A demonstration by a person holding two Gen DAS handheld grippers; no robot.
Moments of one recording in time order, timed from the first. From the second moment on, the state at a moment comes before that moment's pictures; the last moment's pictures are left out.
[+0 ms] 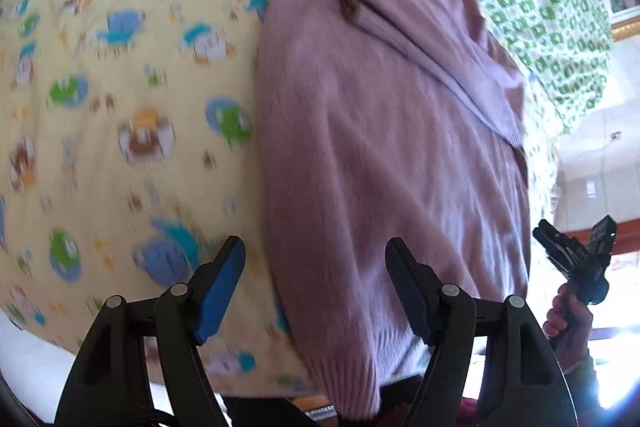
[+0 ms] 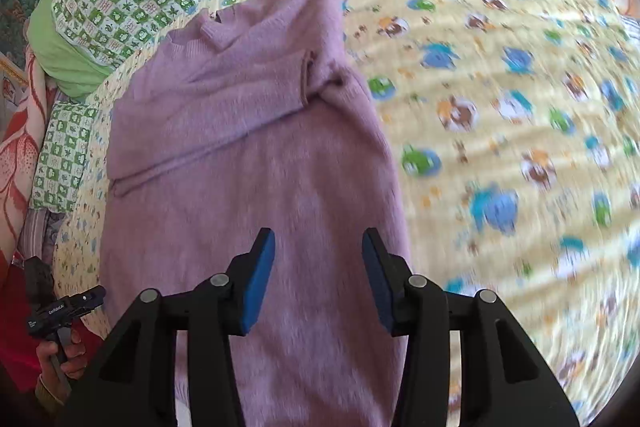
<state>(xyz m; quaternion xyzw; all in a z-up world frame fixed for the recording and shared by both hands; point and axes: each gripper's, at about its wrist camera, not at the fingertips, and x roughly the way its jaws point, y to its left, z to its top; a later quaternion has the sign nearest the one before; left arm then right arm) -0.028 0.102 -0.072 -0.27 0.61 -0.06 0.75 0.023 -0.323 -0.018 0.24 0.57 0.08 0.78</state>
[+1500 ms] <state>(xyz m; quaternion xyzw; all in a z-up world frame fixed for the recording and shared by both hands) -0.084 0.086 -0.079 -0.27 0.58 -0.15 0.75 -0.138 -0.346 -0.047 0.38 0.56 0.14 0.73</state>
